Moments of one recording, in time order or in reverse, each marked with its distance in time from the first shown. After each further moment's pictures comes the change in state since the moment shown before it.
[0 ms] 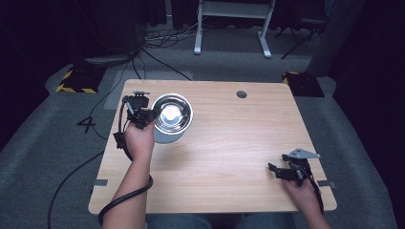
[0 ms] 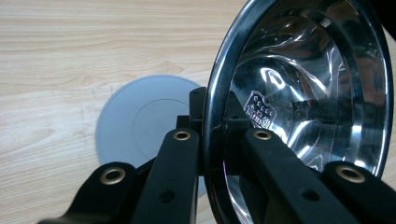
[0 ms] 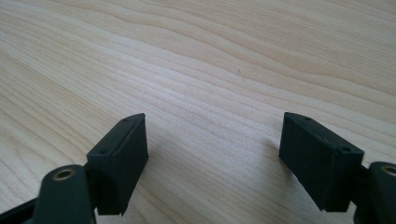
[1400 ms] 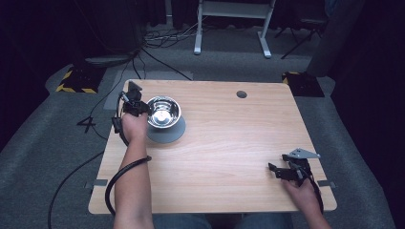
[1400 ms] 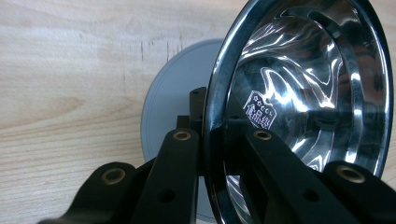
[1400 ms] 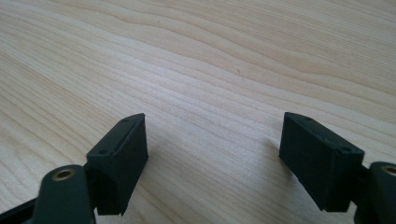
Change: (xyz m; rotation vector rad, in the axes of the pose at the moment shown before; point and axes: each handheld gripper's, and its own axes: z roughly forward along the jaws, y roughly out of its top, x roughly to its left) left arm 0.071 0.023 0.077 0.316 0.008 -0.259; right arm 0.000 0.000 0.000 -0.001 -0.002 0.003
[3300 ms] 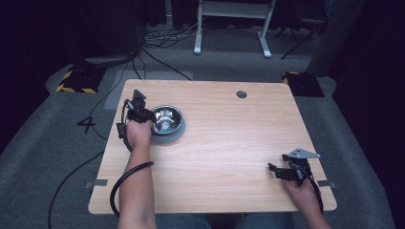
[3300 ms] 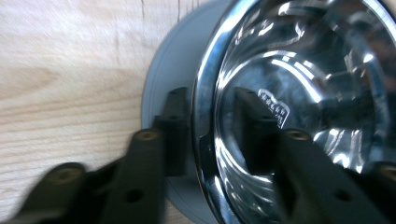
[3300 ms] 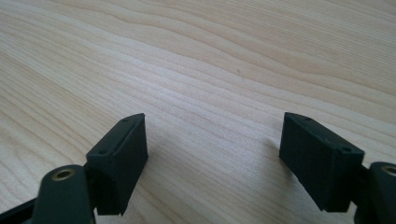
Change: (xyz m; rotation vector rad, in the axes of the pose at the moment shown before) left arm 0.007 -0.009 0.027 0.035 0.027 -0.008; right arm 0.000 0.000 0.000 0.000 -0.001 -0.001
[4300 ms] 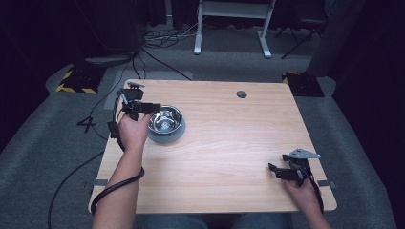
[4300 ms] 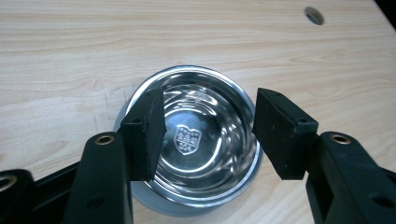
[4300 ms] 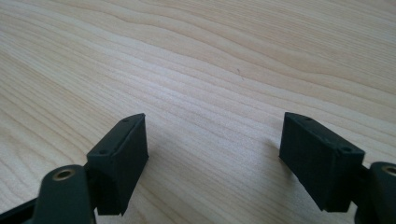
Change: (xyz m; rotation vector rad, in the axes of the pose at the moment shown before) left arm -0.043 -0.029 -0.088 -0.292 -0.087 0.261; right arm 0.000 0.000 0.000 -0.001 0.002 0.000
